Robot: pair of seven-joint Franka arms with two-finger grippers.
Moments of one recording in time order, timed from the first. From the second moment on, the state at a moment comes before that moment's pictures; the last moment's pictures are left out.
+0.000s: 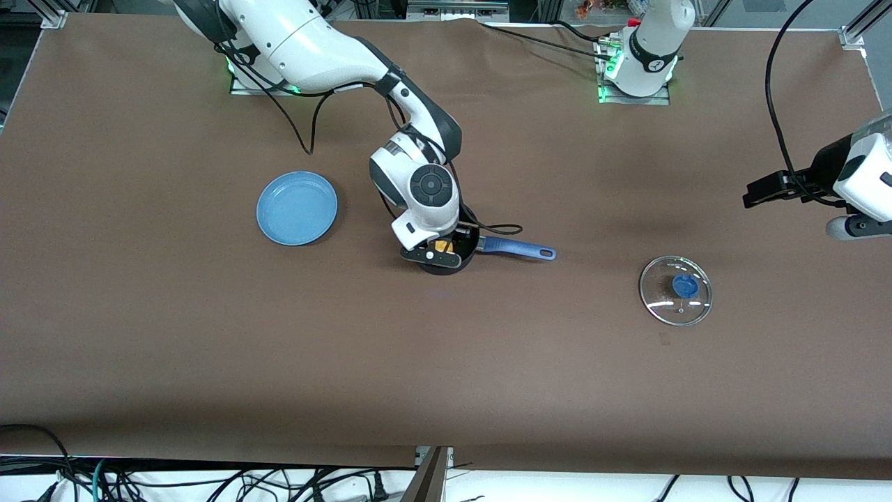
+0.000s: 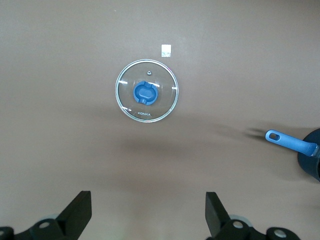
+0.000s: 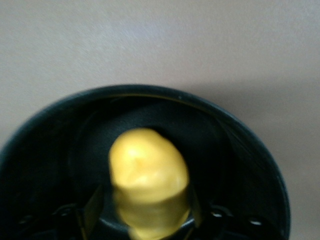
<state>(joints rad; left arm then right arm) 0.04 0.15 -0.03 -1.48 -0.04 1.50 -0.14 0.66 0.86 0.15 -1.32 -0.05 2.13 0.96</state>
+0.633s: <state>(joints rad) 0.04 0.15 -0.03 -1.48 -0.04 1.50 -0.14 0.52 0.55 0.12 -1.26 -0.05 1.82 0.84</state>
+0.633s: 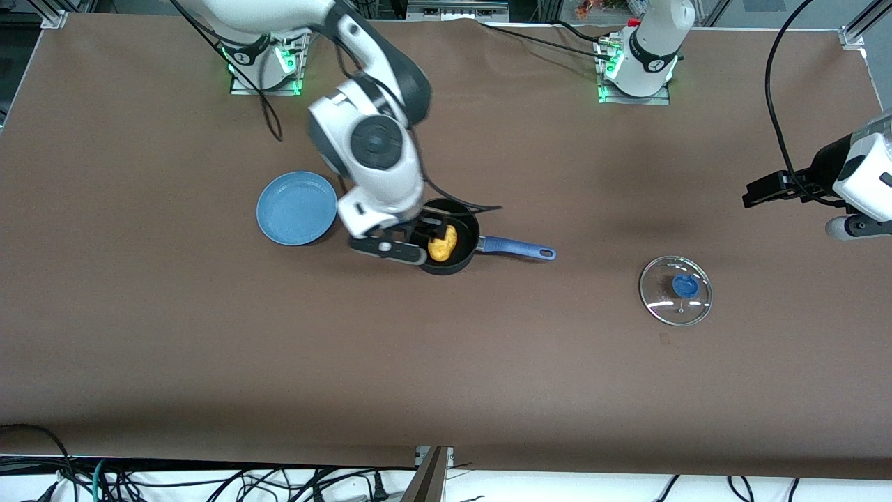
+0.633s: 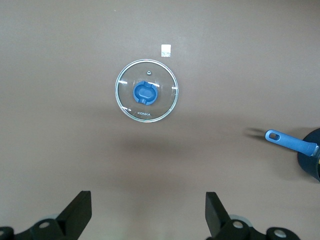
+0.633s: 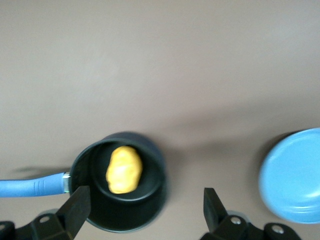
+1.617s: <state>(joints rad) 0.04 0.15 -0.03 -1.48 -0.04 1.50 -0.14 0.07 0.08 0.00 -1.61 0.01 1.61 0.16</state>
